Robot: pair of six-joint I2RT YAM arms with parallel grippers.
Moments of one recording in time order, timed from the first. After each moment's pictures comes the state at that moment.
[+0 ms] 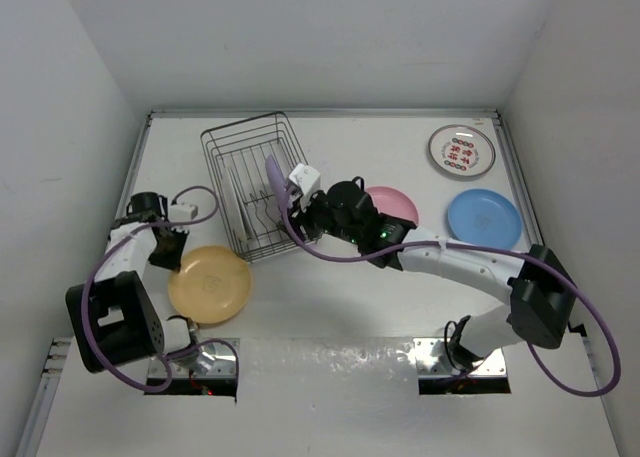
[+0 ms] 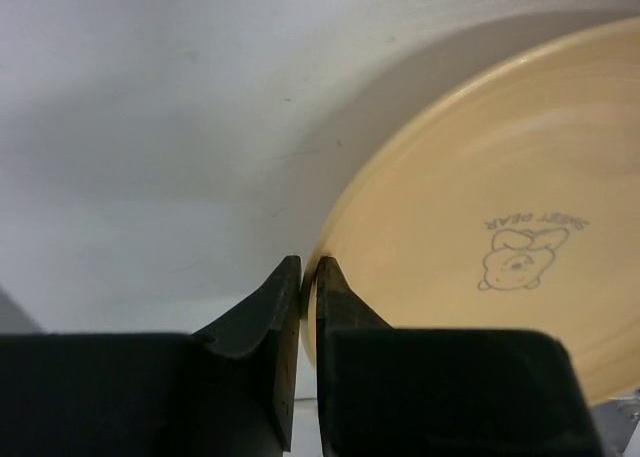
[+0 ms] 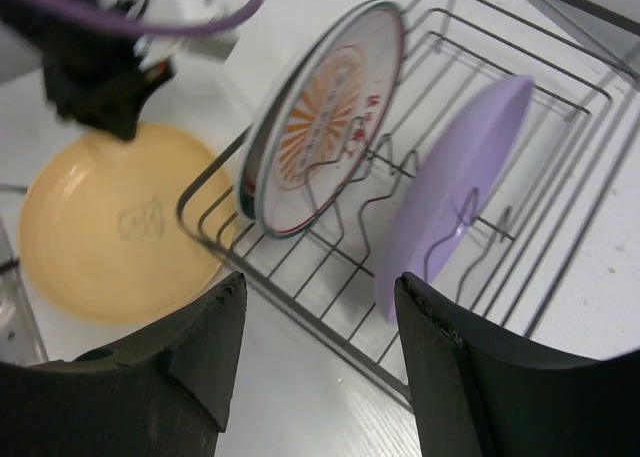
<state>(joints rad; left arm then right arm) 0.32 1.28 0.69 -0.73 0.06 0.50 0.95 1.46 0.99 0.19 0.00 -0.01</state>
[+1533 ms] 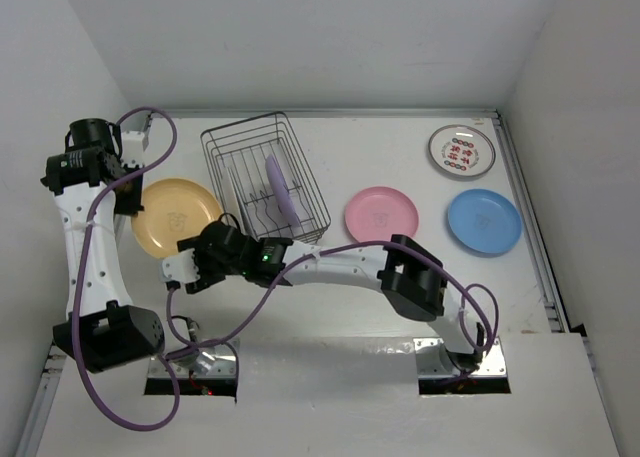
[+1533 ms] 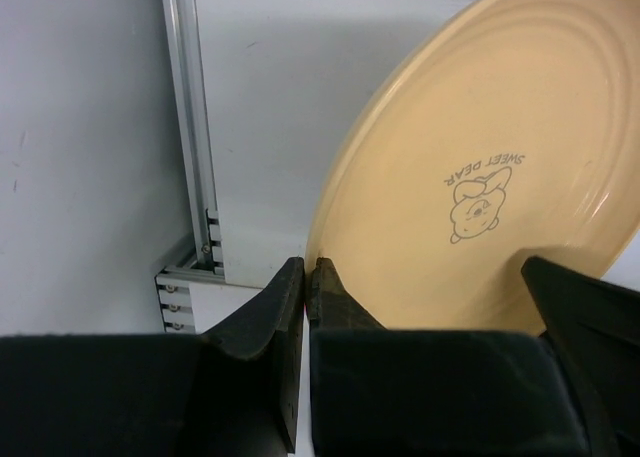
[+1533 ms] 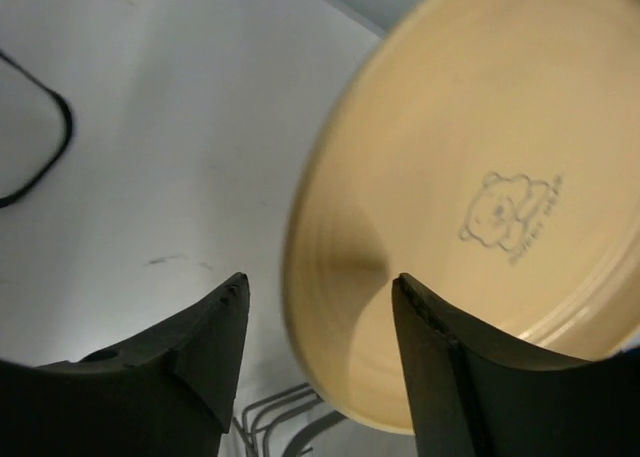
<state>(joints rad) 0.34 1.28 1.52 -1.33 -0.02 0.32 1.28 2.14 1.72 -0.05 -0.06 -0.77</state>
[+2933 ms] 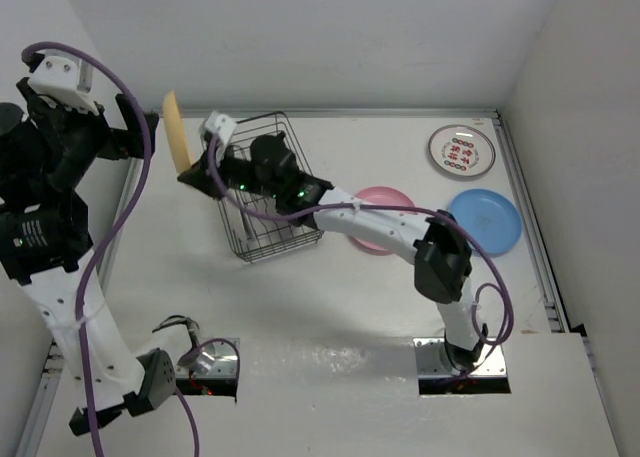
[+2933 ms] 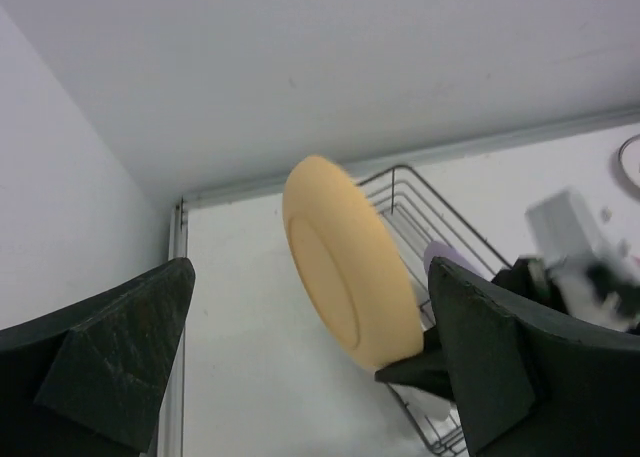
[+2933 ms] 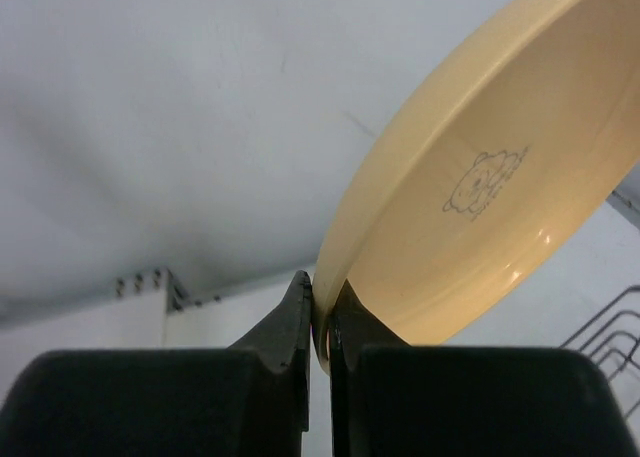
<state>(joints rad) 0.34 1.08 1.89 -0.94 0.47 0.13 1.04 2.05 1.81 0.30 -0.27 0.08</state>
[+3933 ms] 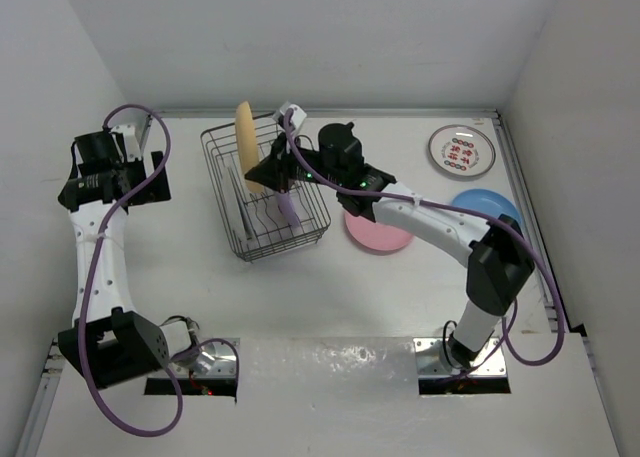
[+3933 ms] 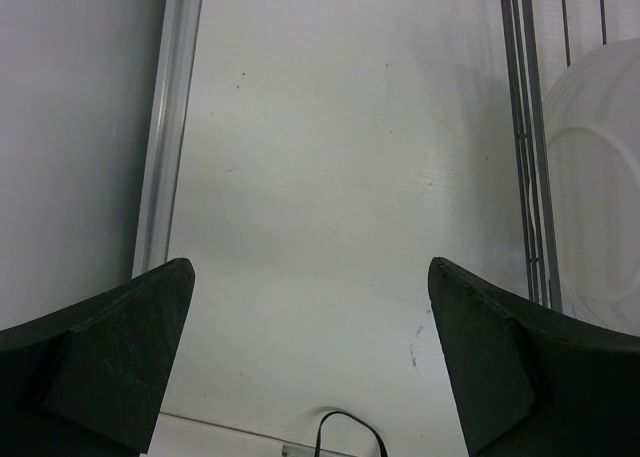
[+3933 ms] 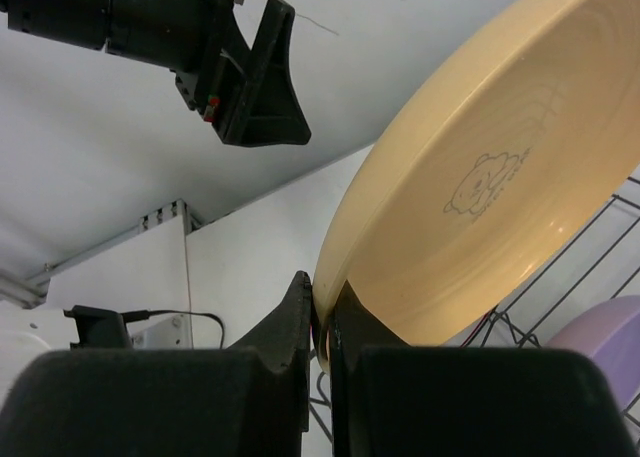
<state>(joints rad) 0.34 1.19 1.26 -0.88 0.03 0.13 0.81 1.73 1.40 0.27 -0.45 0.27</state>
